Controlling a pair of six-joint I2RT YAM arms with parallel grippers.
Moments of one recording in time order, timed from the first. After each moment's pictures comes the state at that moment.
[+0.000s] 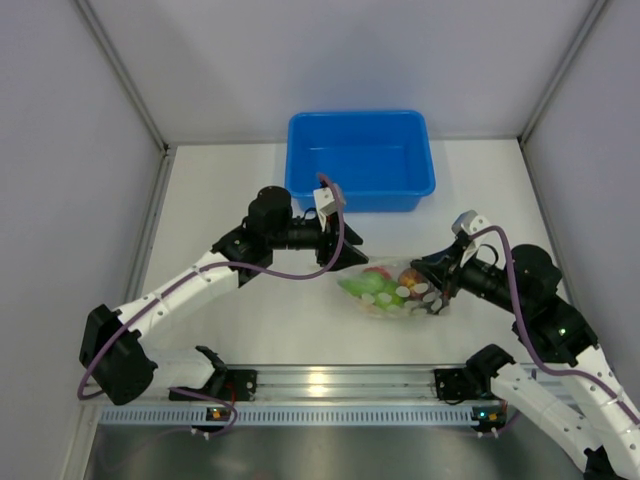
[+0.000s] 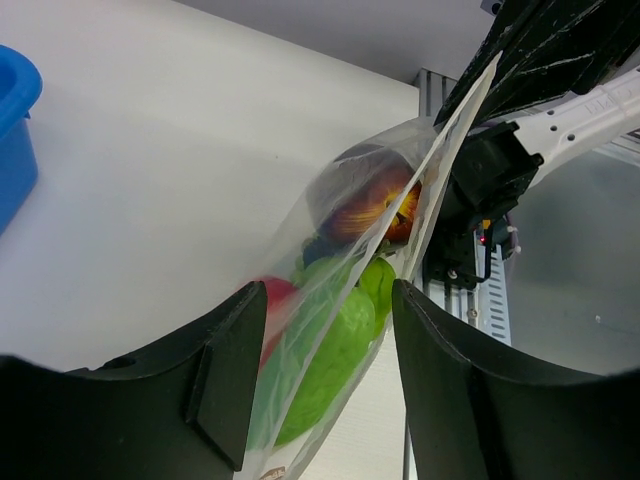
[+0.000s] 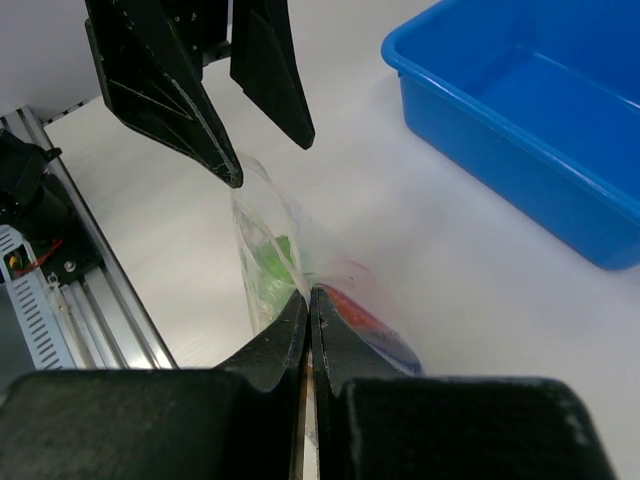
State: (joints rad) left arm -0.72 1.27 1.02 0.05 0.75 -0.13; right arm 0.55 0.52 0.83 -0.50 -0.36 0.03
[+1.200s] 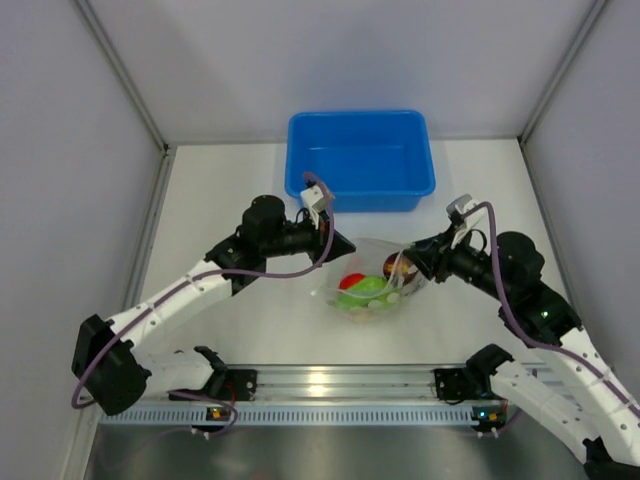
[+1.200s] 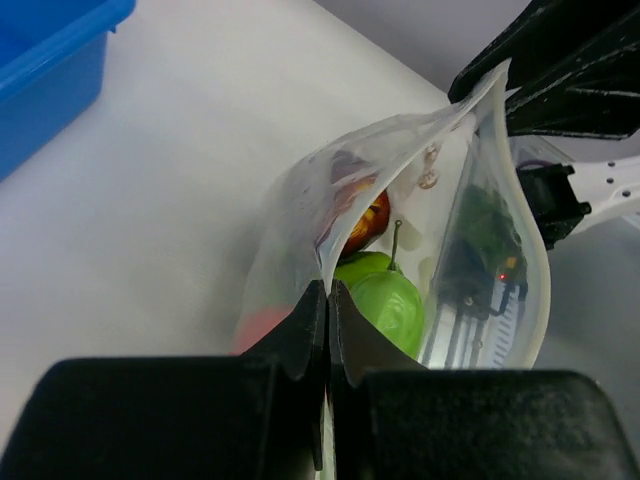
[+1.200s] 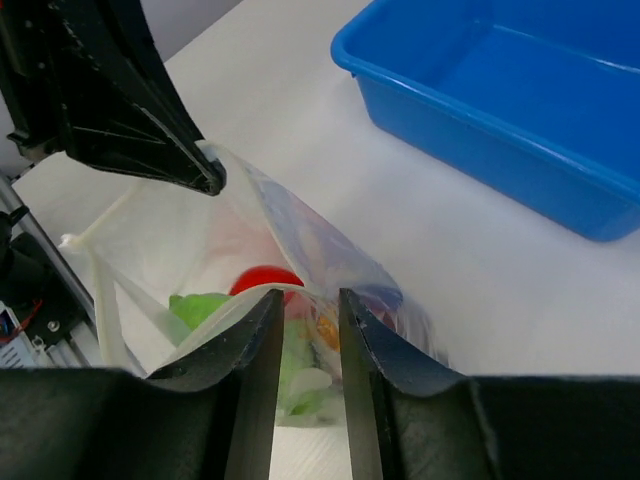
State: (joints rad) left arm -0.71 1.22 0.94 0.04 0.57 -0.26; right arm 0.55 0.61 0.82 -0.40 -0.26 0.12
